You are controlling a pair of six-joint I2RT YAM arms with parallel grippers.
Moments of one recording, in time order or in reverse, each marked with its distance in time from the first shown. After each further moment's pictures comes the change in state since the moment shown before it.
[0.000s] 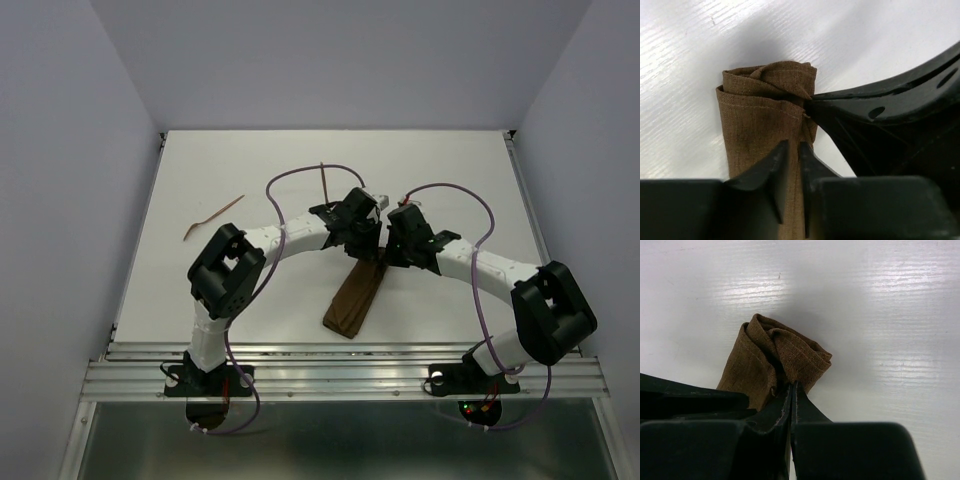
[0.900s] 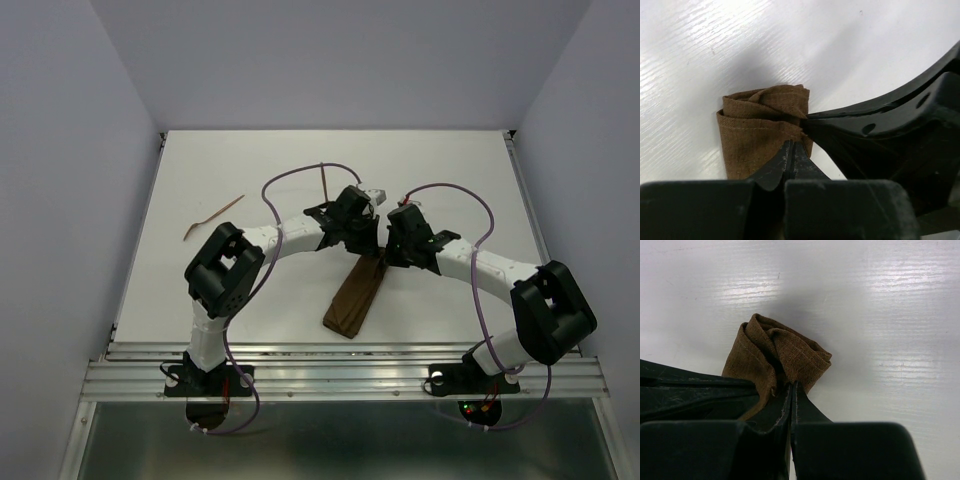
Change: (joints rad) left arm 0.029 -0.009 -0.066 0.153 0.036 -0.010; right arm 0.000 0.004 0.001 -0.001 0.000 0.000
